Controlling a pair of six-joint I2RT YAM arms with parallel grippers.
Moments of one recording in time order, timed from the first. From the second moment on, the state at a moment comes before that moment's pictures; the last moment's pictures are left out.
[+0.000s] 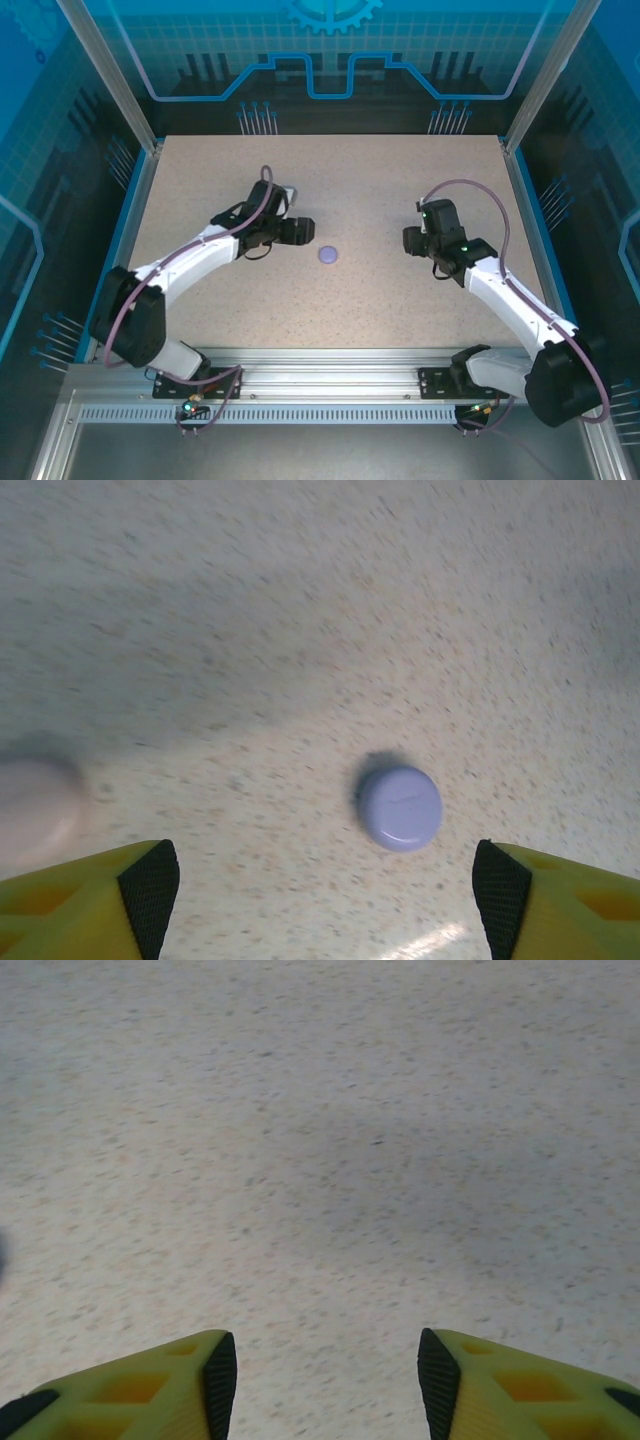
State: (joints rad) left arm -0.45 1.47 1.03 -0.40 0.06 -0.37; right arm 0.32 1.16 0.79 -0.46 0.22 0.20
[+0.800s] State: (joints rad) left arm -0.13 1.28 0.57 0.13 -0.17 -0.06; right arm 0.08 1.32 0.48 0.26 0.06 0.01
